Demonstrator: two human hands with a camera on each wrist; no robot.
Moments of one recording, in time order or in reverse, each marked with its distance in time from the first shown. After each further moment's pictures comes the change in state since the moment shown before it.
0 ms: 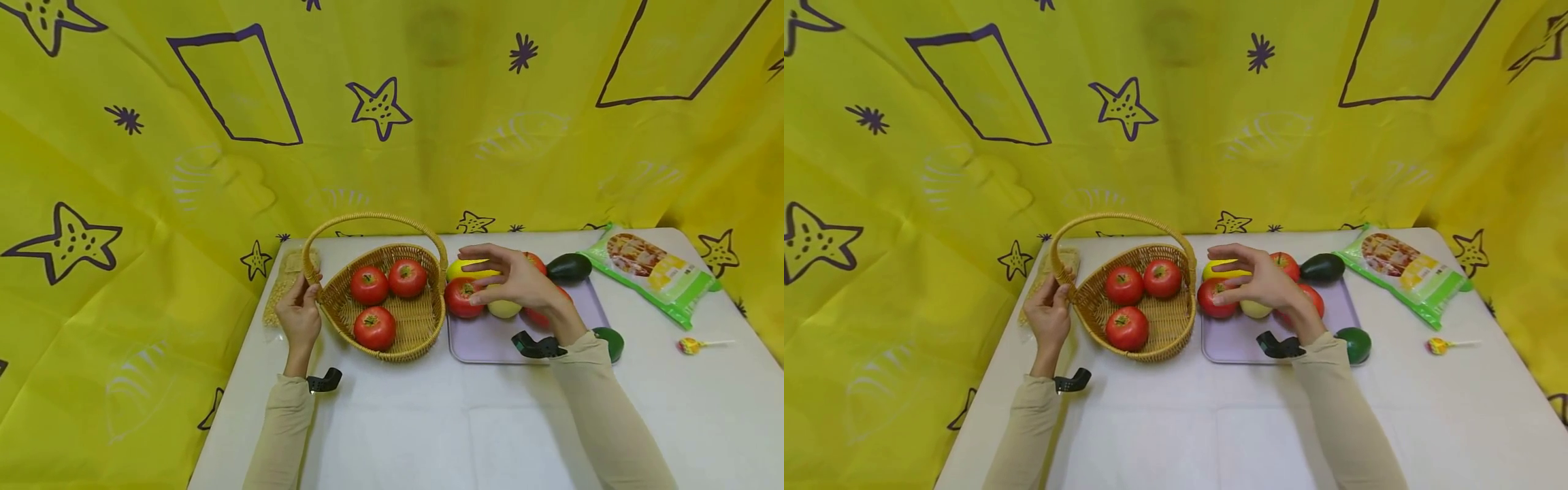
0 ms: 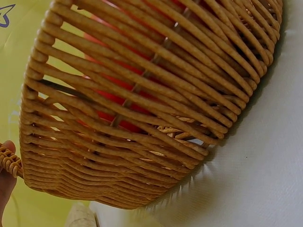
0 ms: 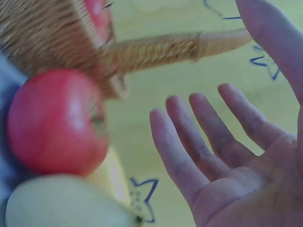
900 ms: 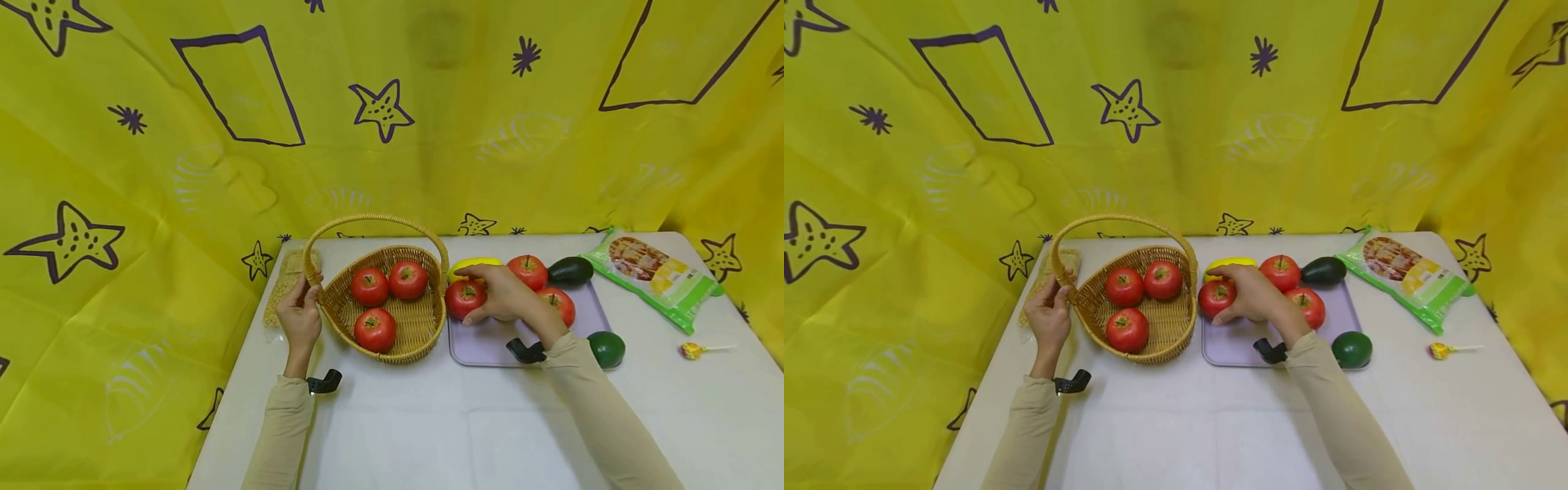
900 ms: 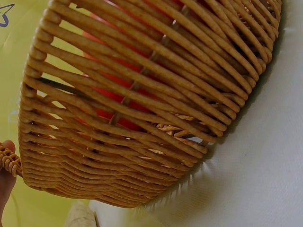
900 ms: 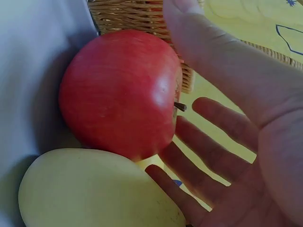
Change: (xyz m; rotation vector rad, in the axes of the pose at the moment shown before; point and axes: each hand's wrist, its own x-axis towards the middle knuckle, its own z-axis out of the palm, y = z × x) left_hand -0.001 0.001 -0.001 0.017 0.000 -0.010; right_hand 0.014 0.022 0.016 -0.693 -0.015 0.122
